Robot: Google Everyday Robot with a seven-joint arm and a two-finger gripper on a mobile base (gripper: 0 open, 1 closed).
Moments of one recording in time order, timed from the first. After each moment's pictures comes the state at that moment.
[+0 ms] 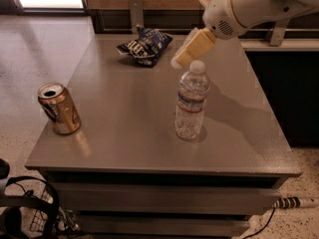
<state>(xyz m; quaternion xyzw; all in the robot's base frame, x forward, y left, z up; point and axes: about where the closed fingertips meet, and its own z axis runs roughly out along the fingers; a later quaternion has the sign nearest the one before) 0.626 -0.079 0.985 -0.54 0.71 0.06 0.45</state>
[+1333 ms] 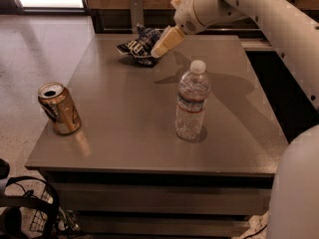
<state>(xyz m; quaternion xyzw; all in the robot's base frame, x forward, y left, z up) 0.758 -0.027 0.935 -0.57 0.67 0.10 0.47</state>
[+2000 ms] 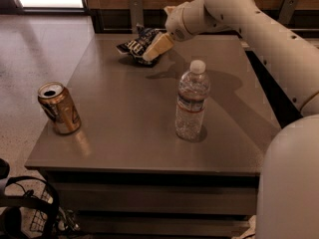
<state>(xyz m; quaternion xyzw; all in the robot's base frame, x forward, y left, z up) 0.784 0.000 0.908 -0.55 0.67 0.11 0.49</state>
